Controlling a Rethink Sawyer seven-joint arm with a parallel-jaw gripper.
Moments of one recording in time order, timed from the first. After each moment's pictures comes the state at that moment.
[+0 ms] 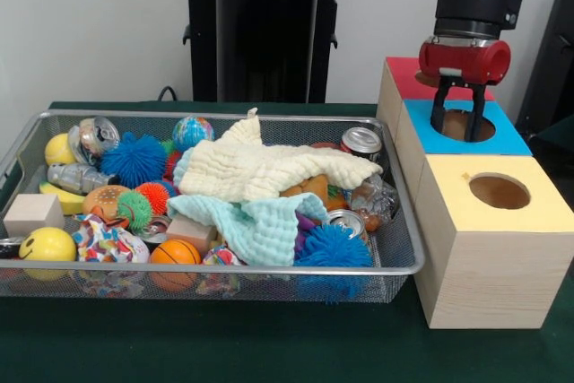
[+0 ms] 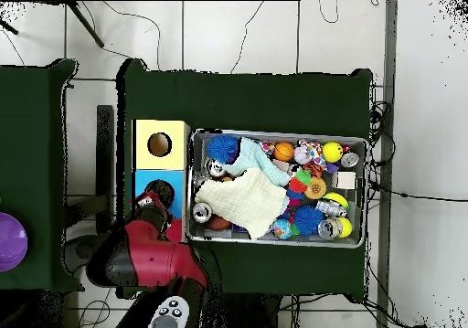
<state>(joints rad) 0.32 -0.64 -0.23 1.96 0.24 -0.13 2.73</state>
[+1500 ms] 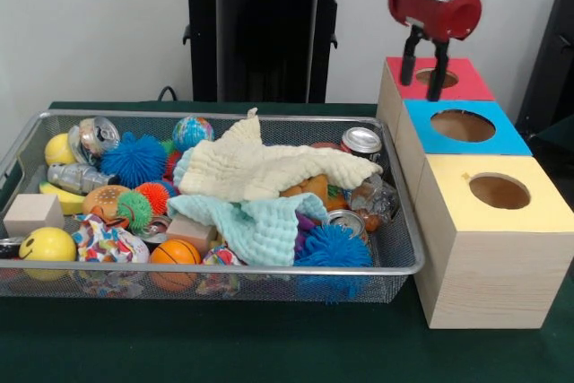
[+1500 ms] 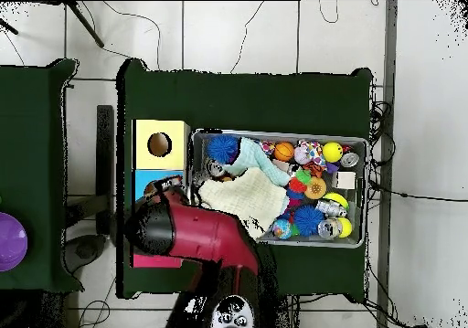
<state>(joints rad) 0.09 -0.80 -0.18 1.84 0.20 0.42 2.73</state>
